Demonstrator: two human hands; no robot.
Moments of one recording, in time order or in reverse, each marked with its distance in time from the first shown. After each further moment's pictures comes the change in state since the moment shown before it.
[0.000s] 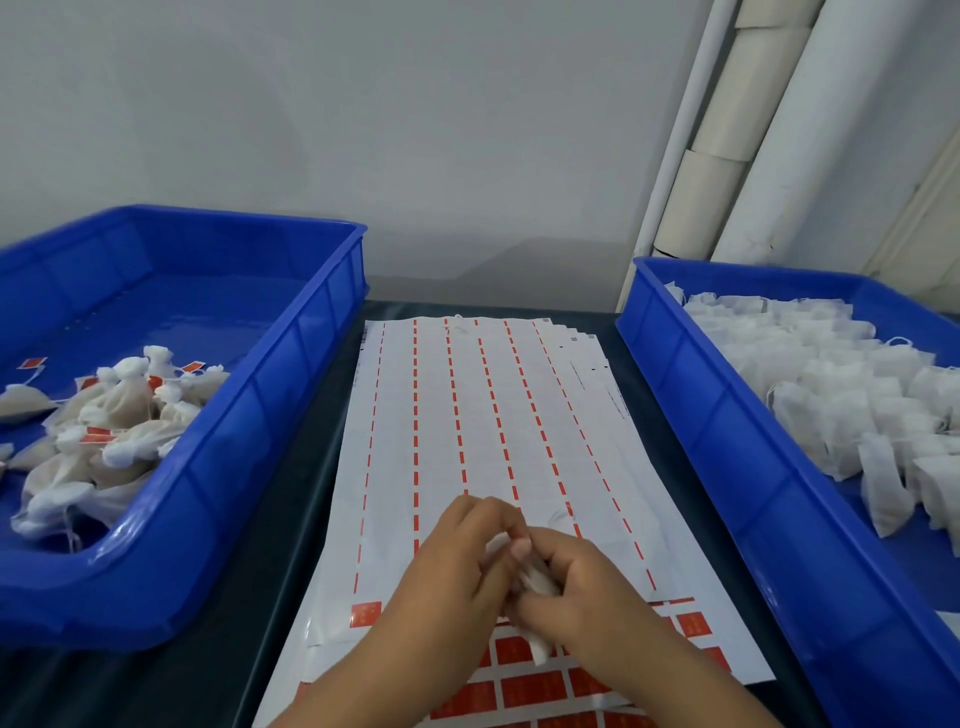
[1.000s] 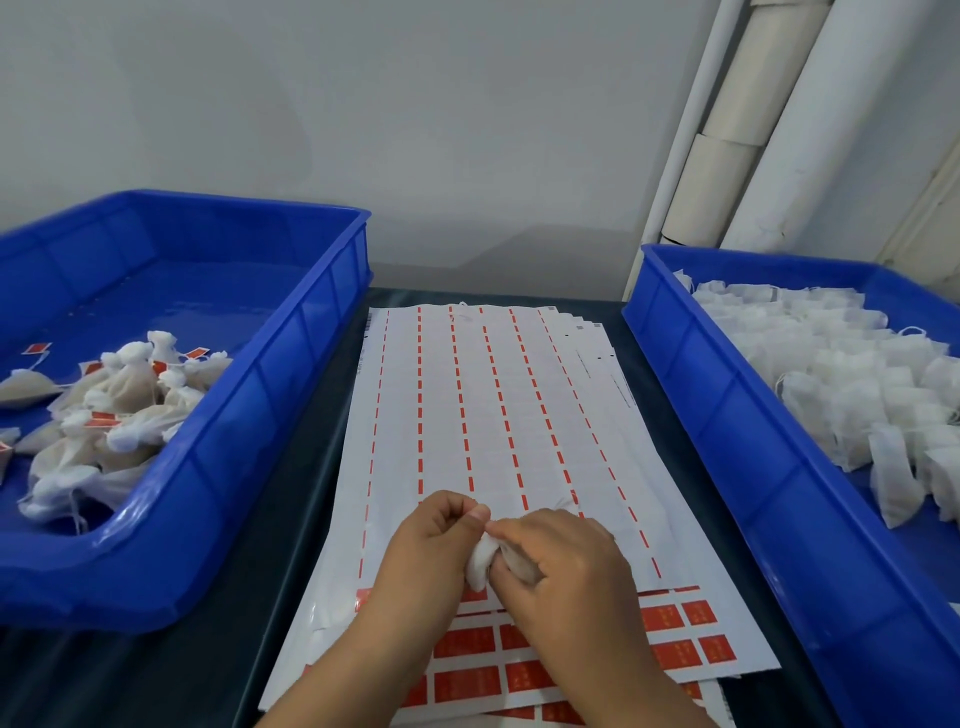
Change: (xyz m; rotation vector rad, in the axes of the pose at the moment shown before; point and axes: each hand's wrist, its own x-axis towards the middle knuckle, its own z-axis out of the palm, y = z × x) left_hand 0.007 -0.012 0.002 -0.457 0.165 -0.534; right_hand 0.009 0.011 0.029 -0.778 0.666 -0.517
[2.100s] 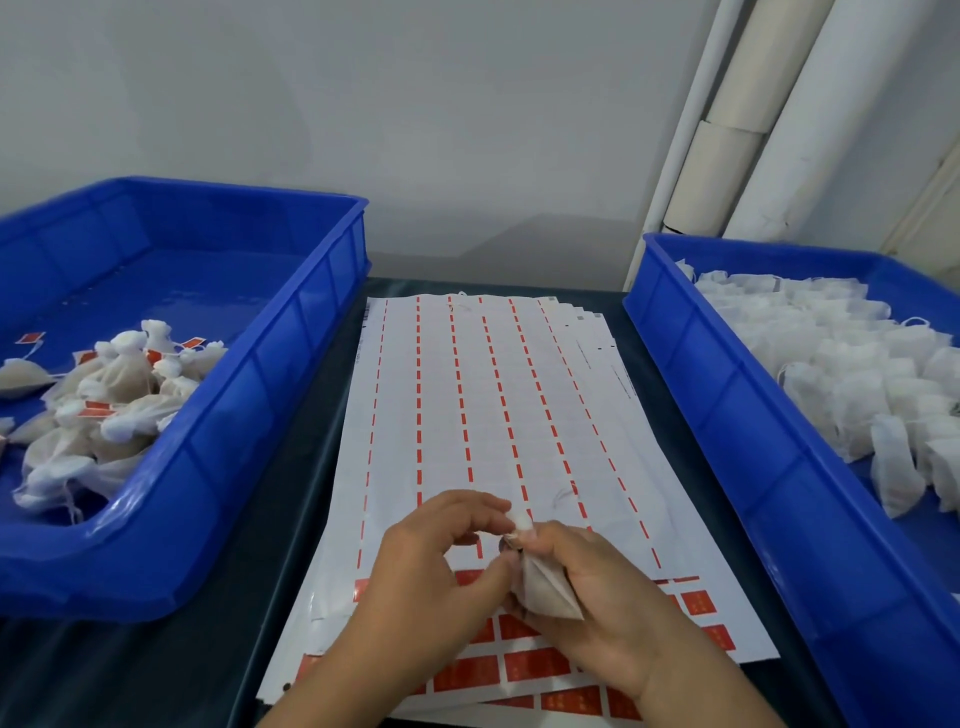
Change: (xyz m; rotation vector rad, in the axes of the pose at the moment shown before) left_hand -0.011 -0.008 -0.011 0.518 -0.012 0.567; right_hand 0.006 0.017 -0.013 1.429 -0.512 1.163
